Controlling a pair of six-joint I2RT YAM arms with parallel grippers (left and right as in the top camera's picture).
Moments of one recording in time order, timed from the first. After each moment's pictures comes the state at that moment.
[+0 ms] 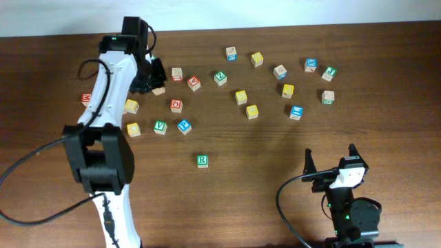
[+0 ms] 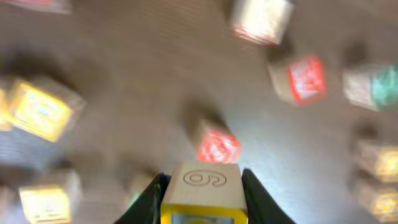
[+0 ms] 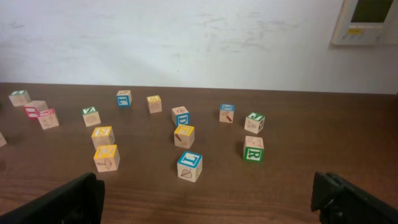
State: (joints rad) left arm -0.08 2.23 2.06 -1.18 0.10 -0.39; right arm 0.02 0.01 0.01 -0.07 -0.02 0.00
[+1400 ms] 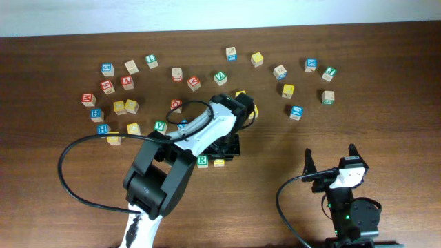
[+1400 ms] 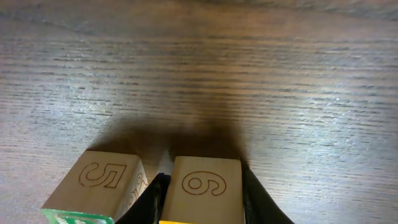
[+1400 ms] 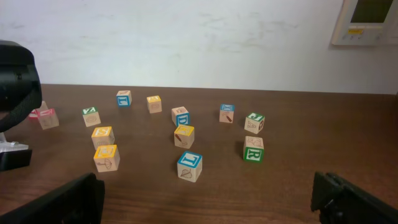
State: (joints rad) left arm -0.66 2.18 1.60 -1.18 -0.01 -0.65; right arm 0.02 0.01 0.01 -0.07 -0.02 0.00
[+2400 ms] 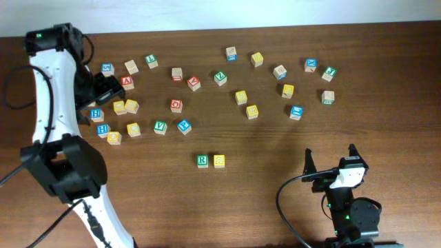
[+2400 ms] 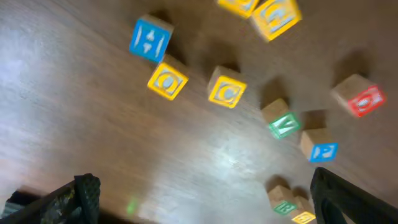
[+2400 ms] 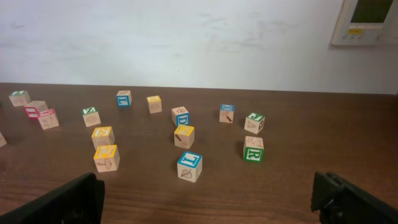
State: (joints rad) left arm 0.19 2.18 2.21 -1.69 0.06 -0.41; right arm 0.02 0.01 0.01 -0.07 -0.02 0.00
